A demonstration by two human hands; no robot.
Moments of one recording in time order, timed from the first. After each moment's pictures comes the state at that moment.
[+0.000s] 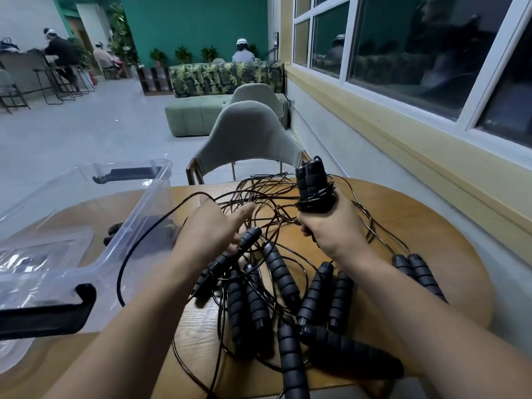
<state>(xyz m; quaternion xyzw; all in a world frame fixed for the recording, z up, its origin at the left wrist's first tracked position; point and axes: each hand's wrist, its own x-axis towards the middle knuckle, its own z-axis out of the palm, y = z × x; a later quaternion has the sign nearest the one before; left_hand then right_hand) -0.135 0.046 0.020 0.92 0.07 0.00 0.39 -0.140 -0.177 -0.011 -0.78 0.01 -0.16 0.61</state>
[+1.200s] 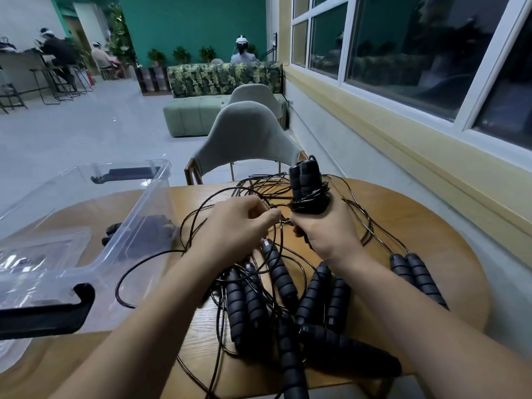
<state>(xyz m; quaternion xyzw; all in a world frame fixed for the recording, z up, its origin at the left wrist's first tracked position) -0.152 0.021 0.026 0.91 -0.13 0.09 0.37 -0.147 -0.166 -0.007 -0.76 -0.01 -0.15 0.63</state>
